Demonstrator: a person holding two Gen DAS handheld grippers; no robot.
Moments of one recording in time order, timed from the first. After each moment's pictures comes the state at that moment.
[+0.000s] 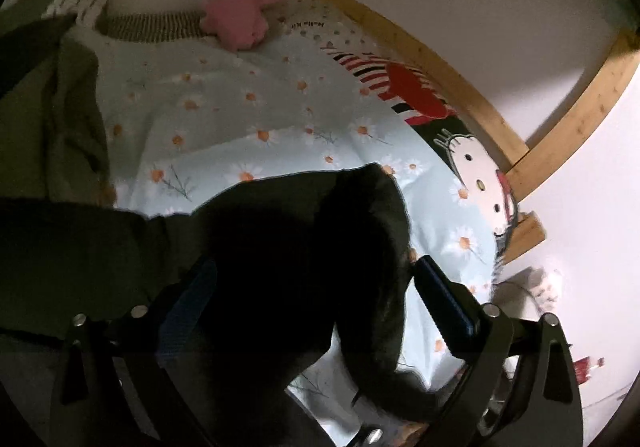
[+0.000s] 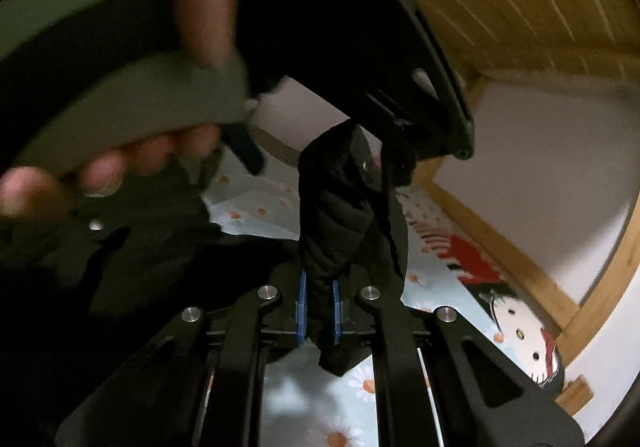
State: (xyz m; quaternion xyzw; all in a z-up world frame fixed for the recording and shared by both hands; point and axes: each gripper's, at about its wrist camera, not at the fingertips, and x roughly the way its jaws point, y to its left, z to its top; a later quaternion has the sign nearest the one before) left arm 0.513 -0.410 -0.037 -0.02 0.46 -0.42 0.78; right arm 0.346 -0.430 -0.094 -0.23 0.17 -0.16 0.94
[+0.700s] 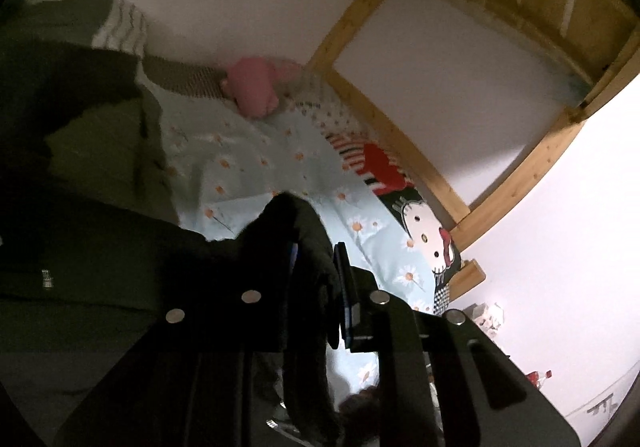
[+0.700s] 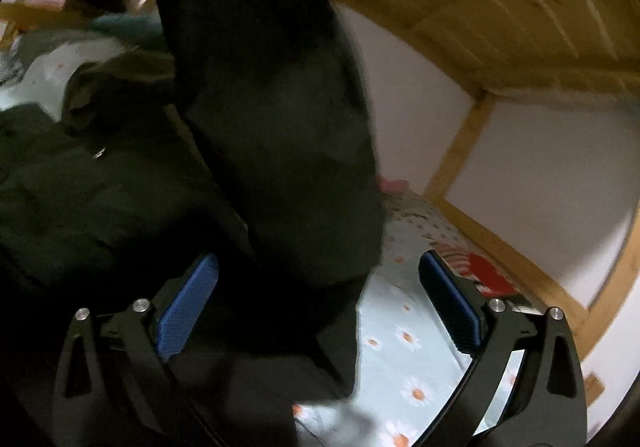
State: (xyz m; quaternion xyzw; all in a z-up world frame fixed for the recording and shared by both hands) left arm 0.486 -0.219 0.073 -0.11 0.39 -0.44 0.80; right arm 0.349 -0.364 -0.090 -0.23 0.14 -0.15 0.95
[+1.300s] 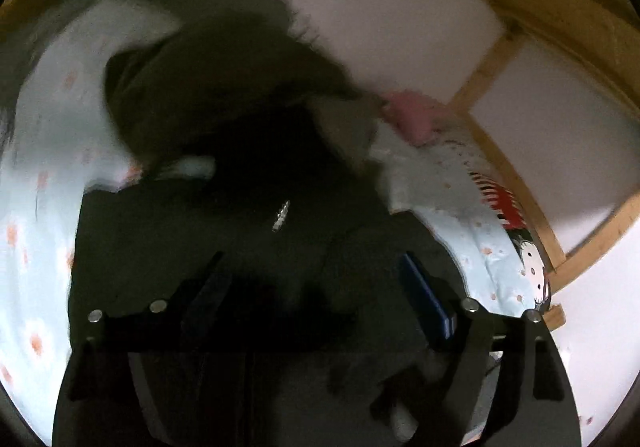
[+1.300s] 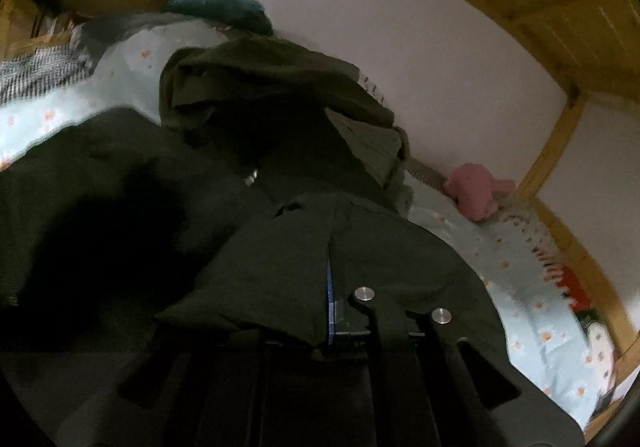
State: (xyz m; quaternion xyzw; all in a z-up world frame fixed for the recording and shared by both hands) left arm 0.484 0.004 -0.034 -0.17 0.42 -0.23 0.86; right arm 0.385 -0.225 -0.092 -0.19 0.23 -0.02 0.95
